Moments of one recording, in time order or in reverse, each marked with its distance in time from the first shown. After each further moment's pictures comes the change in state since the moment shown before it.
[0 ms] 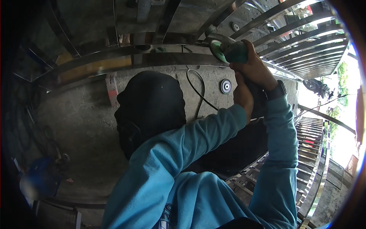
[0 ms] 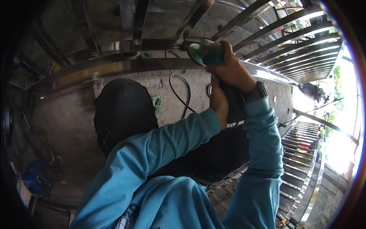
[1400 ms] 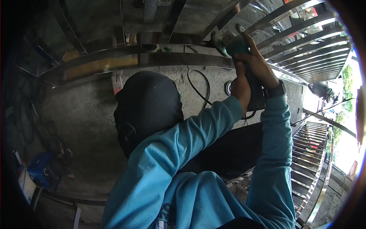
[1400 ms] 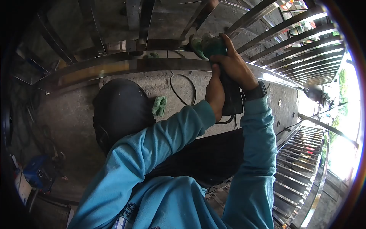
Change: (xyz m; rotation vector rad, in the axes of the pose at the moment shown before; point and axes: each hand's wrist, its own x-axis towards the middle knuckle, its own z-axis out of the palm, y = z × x) left_hand -0.016 0.047 -0.002 0.199 -0.082 0.088; right_hand 0.020 0.010 0.009 0.304 0.053 -0.121
